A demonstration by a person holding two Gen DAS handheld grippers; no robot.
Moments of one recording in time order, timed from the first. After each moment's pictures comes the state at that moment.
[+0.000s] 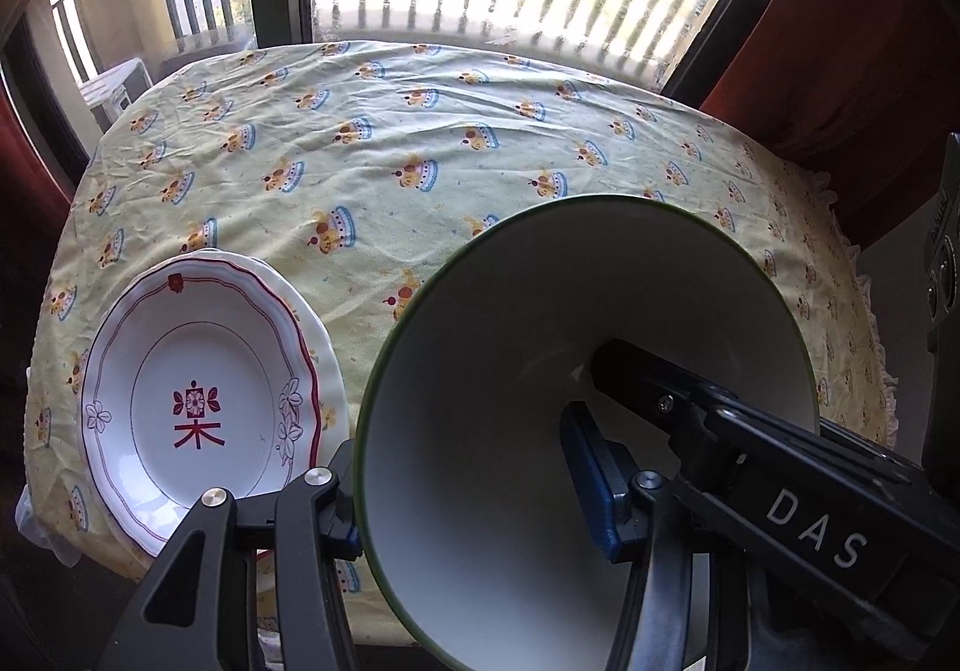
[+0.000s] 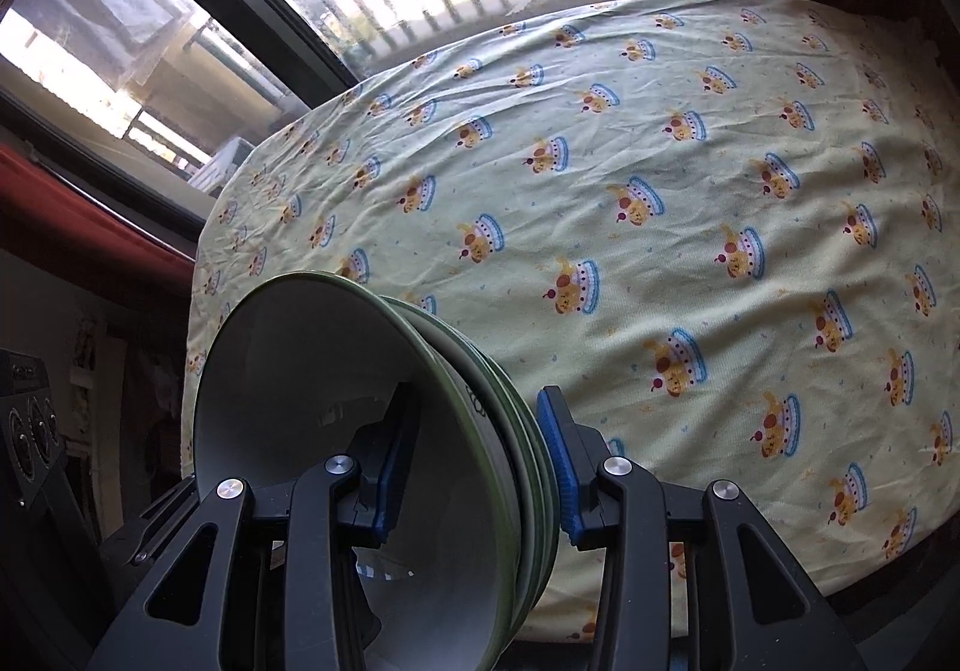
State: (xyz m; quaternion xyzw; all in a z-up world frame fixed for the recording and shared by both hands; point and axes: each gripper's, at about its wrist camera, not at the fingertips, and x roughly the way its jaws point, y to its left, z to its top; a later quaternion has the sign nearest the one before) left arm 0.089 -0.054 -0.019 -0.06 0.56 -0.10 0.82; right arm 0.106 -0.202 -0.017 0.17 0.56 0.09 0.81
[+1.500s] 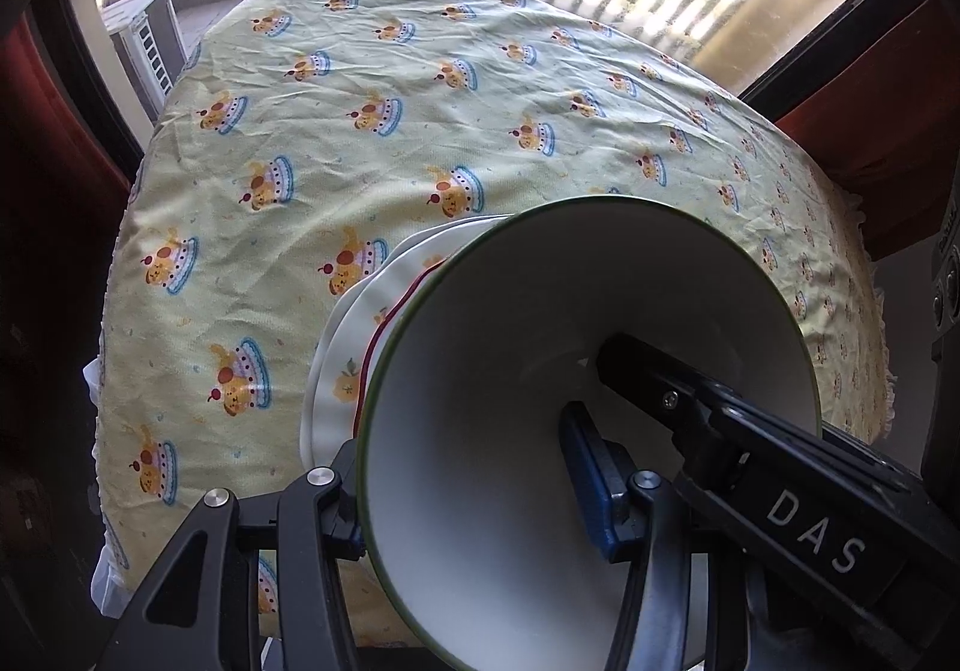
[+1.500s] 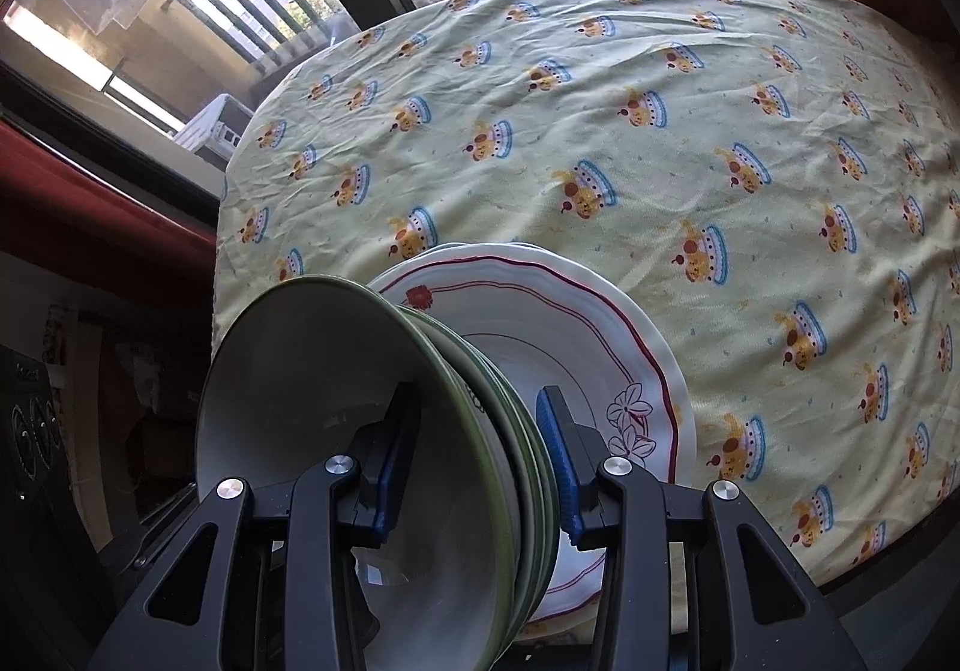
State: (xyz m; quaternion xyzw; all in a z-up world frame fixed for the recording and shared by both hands) left arm 0.118 0.150 -0.057 -0.10 0.61 -0.11 0.78; right arm 0.127 0.015 -0.049 0.14 0.60 0.05 0.78
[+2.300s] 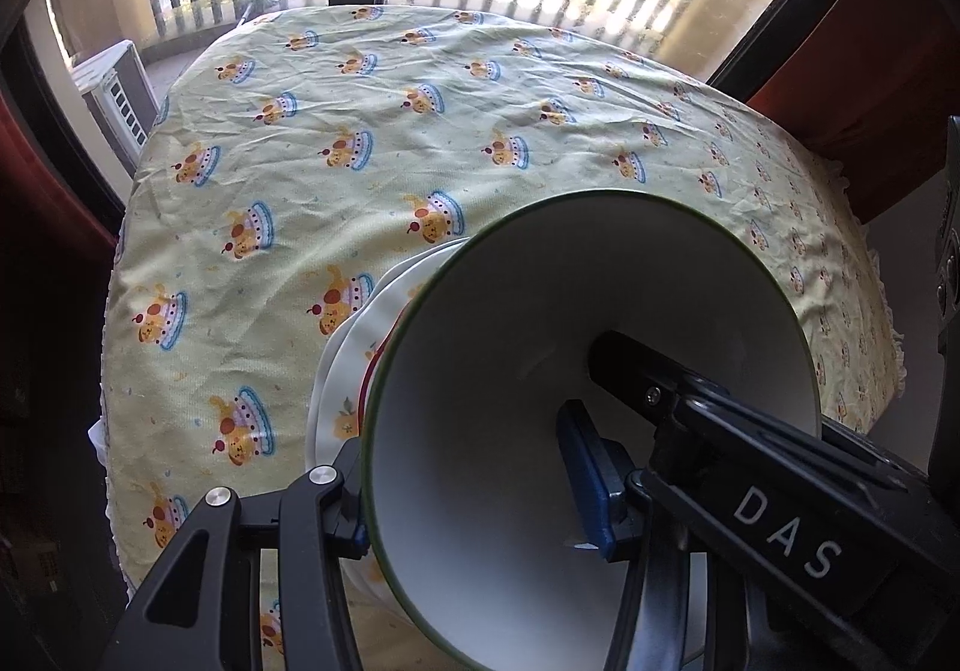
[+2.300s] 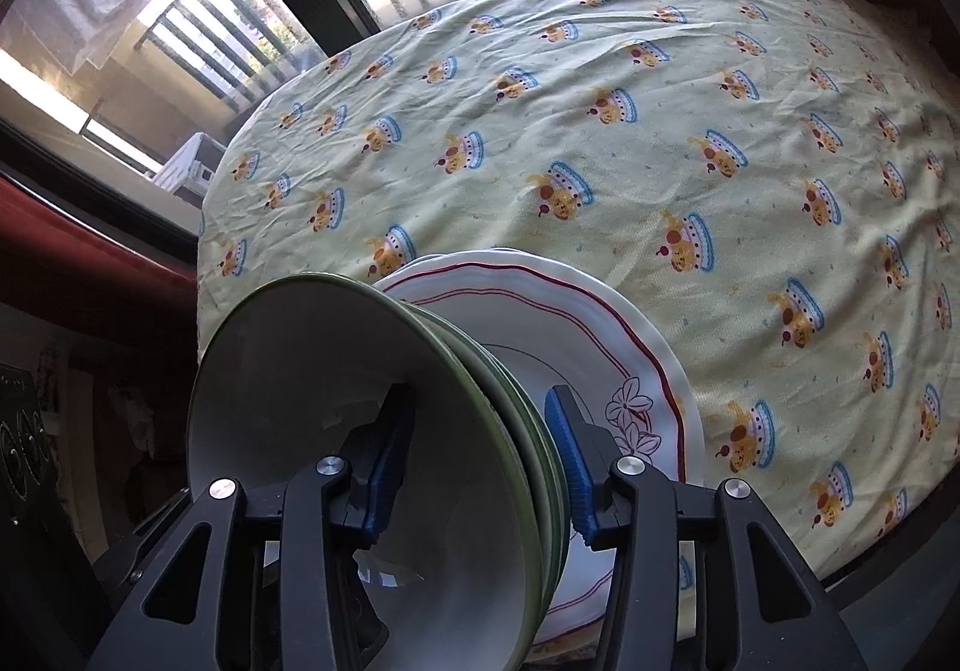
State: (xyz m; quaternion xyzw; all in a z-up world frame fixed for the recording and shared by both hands) left arm 0.119 0.148 -0.057 -0.05 0.57 -0.15 0.80; right arm 0.115 0.017 -0.051 0.16 0.57 0.00 0.81
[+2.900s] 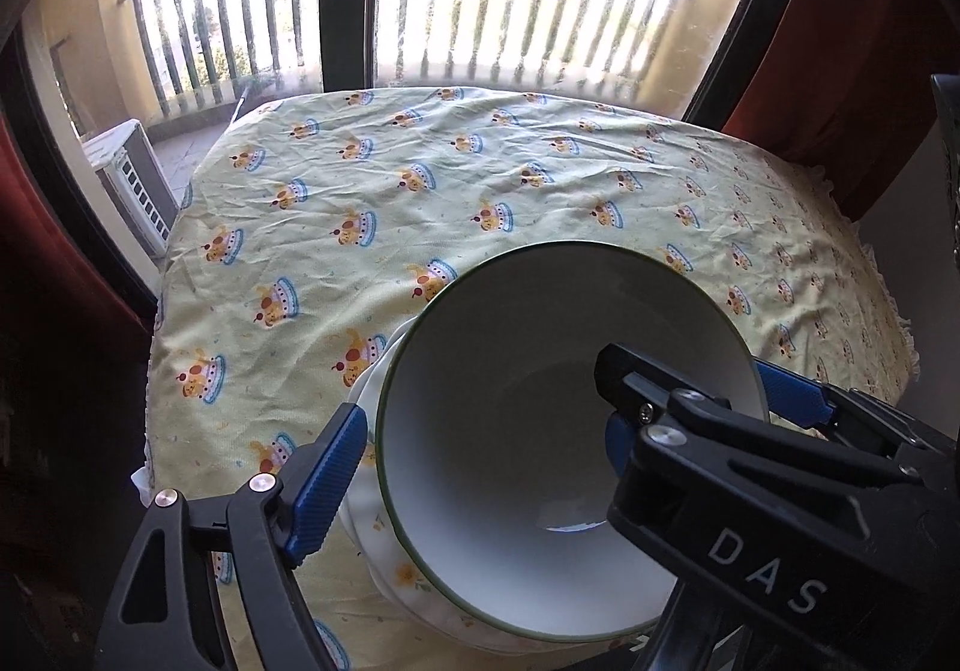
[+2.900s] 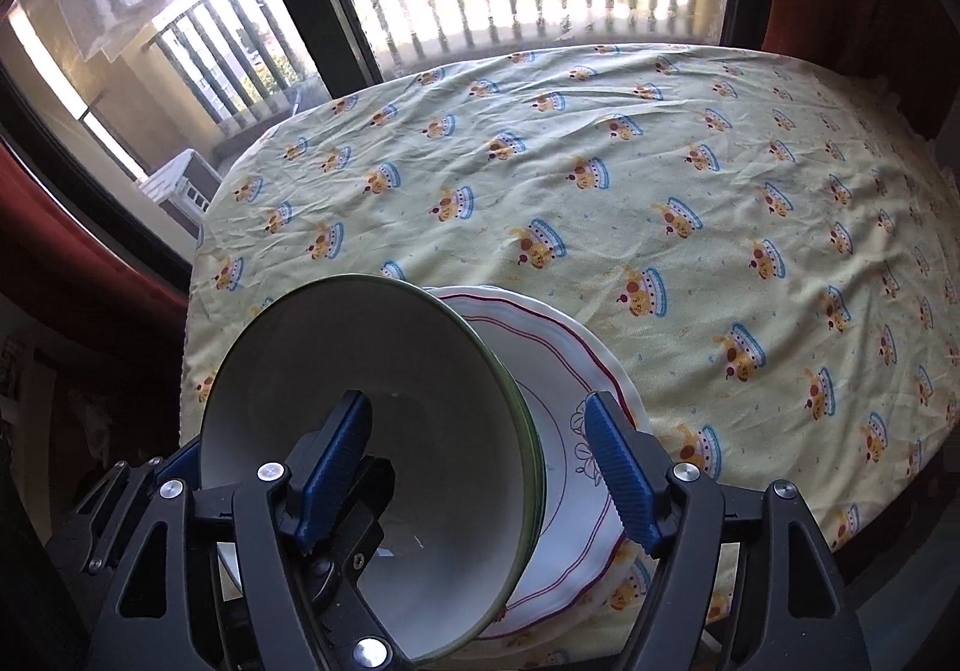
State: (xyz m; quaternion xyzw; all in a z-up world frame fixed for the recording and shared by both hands) left arm 0.096 0.147 -0.028 -0.02 0.50 -0.14 0.85; right arm 0.095 0.022 -0.020 0.10 0.52 -0.02 0.85
